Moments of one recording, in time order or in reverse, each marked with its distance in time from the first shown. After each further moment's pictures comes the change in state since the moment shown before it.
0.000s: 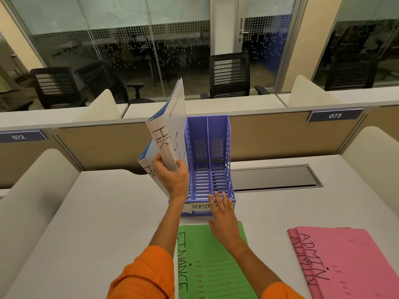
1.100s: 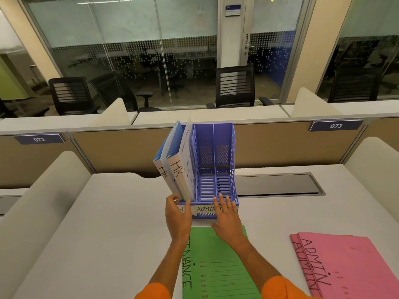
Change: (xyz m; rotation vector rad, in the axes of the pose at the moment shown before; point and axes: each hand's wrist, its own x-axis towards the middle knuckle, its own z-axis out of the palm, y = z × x) left_hand -0.077 -0.050 -0.077 0.349 -0.235 -0.197; right_hand -0.002 -0.001 -0.010 -0.026 -0.077 -0.009
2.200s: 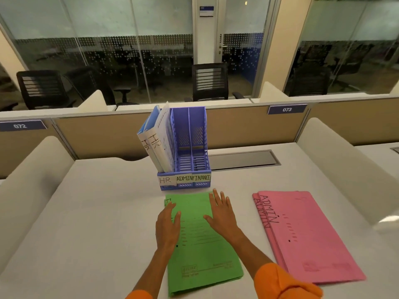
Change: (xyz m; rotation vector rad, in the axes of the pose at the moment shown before) left_hand -0.148 -0.037 -0.062 0.259 -0.303 0.046; right_hand -0.157 0.016 -0.009 0.020 0.018 0.063
